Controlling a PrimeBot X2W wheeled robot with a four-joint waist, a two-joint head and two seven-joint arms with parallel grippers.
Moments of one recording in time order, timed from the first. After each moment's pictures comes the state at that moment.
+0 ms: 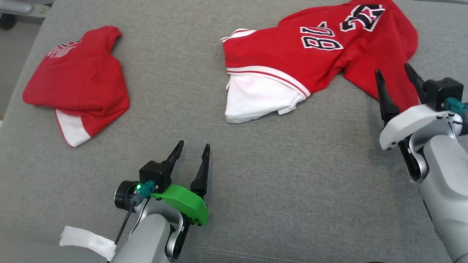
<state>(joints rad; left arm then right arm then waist) -0.36 0.05 -0.45 0.52 -0.40 -0.02 -0.26 -0.67 -0.34 0.24 0.69 0.32 0.13 -0.26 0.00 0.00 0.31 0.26</state>
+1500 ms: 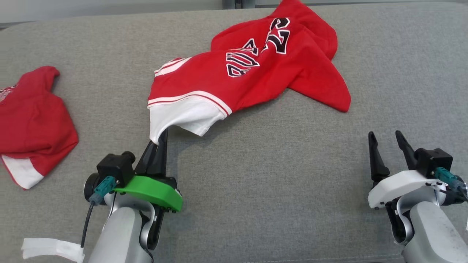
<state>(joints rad) -0.35 0.05 -0.23 0.44 -0.34 -0.12 -0.26 -0.31 -0.17 0.01 0.49 0.24 0.13 -0.26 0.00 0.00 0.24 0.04</state>
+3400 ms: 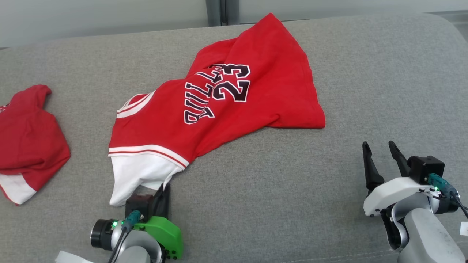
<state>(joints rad) -0.29 0.05 -0.27 0.74 -0.19 -0.05 -0.27 -0.30 -0.16 0.02 0.55 0.25 0.13 -0.26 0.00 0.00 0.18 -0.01</state>
